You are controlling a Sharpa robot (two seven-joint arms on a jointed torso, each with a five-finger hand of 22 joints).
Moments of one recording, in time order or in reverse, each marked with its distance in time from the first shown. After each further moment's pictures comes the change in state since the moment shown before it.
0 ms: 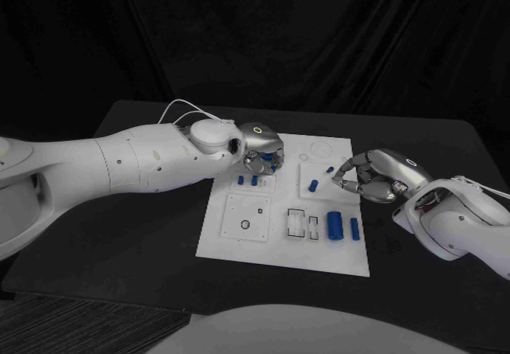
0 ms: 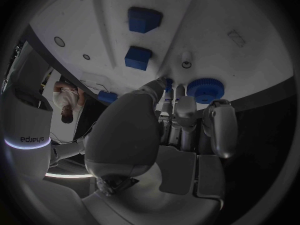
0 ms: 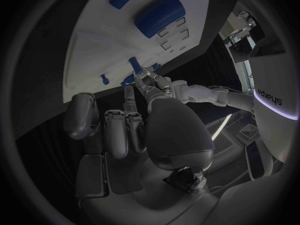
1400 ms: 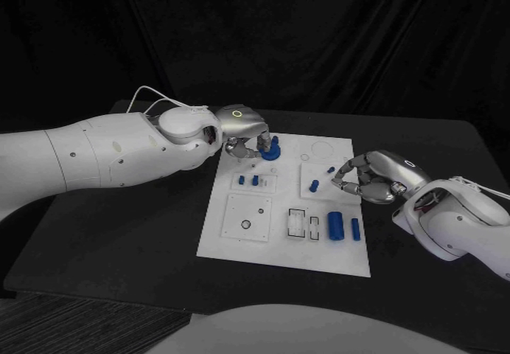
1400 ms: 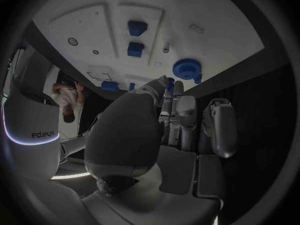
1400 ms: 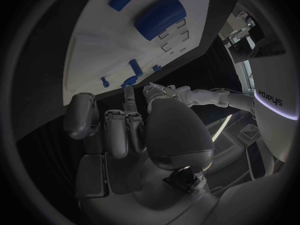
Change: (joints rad) left arm 0.062 -0.161 -0.001 0.140 -0.001 -0.107 0.015; left_hand 0.015 -0.006 0.022 -0.022 -0.001 0.079 0.015 0.009 -0.022 0.181 0.003 -0.042 -0.078 0.002 0.002 0.000 -0.030 0.000 0.000 0.000 -0.012 0.000; right arm -0.003 0.010 0.000 -0.010 0.000 0.016 -0.002; right_hand 0.000 0.000 0.000 0.000 0.000 0.000 0.000 0.000 0.000 0.000 0.000 0.000 0.000 0.000 0.000 -0.001 0.000 0.000 -0.006 -0.006 0.000 0.000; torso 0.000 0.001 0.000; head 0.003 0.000
